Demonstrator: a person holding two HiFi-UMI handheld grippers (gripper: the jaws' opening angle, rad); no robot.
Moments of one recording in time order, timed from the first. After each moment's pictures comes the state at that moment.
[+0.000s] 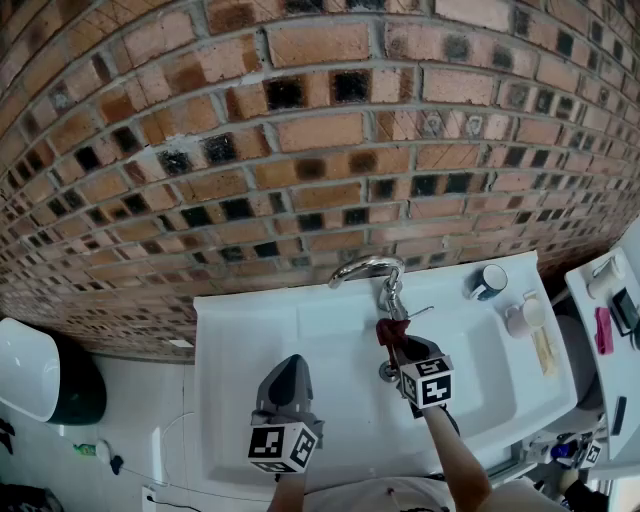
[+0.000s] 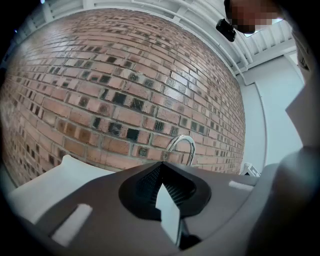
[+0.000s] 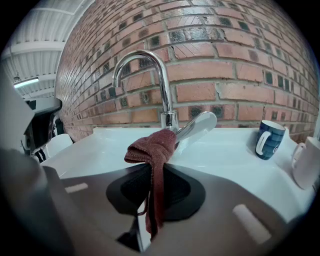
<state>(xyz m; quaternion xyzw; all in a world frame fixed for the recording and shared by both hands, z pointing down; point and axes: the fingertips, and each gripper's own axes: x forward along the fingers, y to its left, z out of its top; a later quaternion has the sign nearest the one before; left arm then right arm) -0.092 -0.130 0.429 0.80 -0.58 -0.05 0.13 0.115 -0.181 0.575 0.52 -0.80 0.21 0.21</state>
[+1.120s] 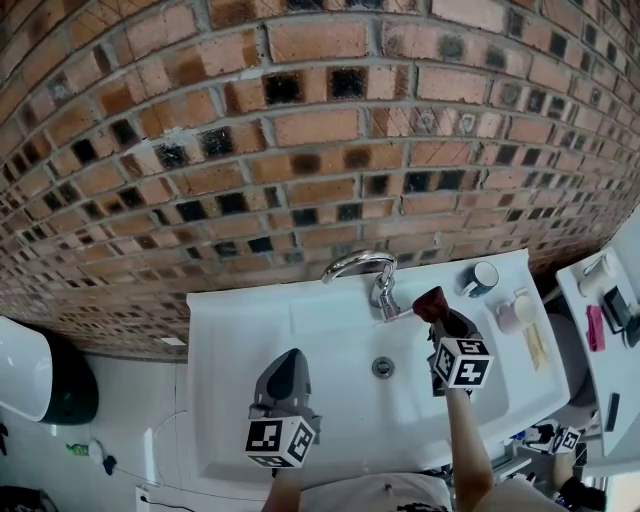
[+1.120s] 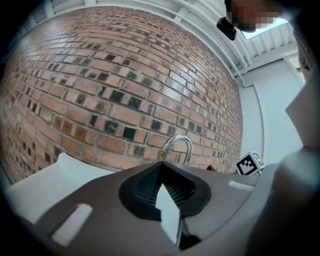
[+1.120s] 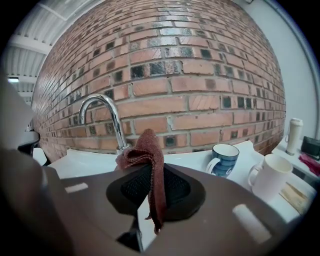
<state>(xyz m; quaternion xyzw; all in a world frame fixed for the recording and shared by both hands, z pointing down) -0.085 -0.134 0.429 0.81 -0.57 -0.06 0.13 0.219 -0.205 0.506 0.65 -0.73 0.18 0.12</state>
